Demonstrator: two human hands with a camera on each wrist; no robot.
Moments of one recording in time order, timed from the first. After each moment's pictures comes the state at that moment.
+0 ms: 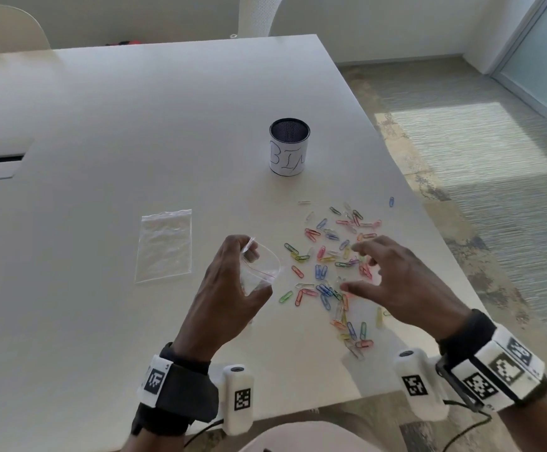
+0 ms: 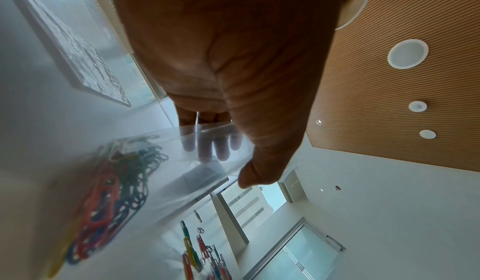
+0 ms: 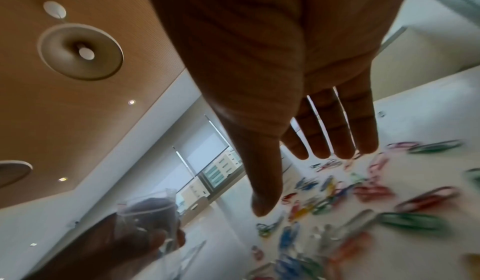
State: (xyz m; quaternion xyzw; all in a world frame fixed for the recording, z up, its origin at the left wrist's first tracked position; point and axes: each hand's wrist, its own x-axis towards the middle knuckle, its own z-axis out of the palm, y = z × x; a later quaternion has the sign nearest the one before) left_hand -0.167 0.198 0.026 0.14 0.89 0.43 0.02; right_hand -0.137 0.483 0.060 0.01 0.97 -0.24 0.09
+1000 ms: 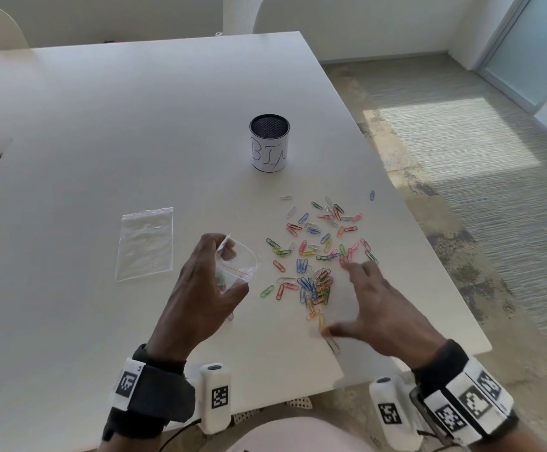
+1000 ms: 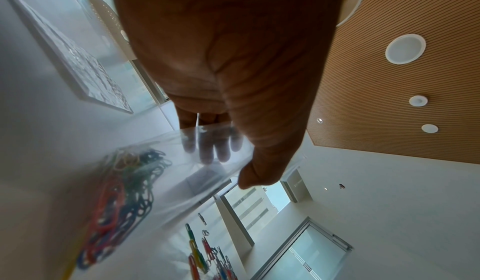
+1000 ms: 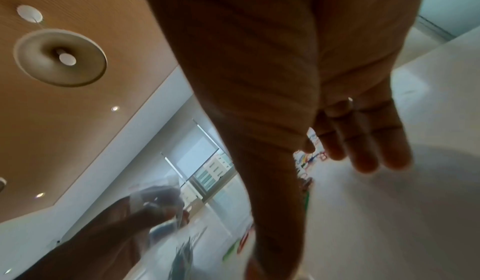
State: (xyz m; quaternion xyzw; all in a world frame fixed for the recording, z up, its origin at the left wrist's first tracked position) left_hand -0.162 0.199 0.028 0.13 0.90 0.41 0.02; right_hand -0.094 0.475 0.045 0.06 0.95 -0.23 0.21
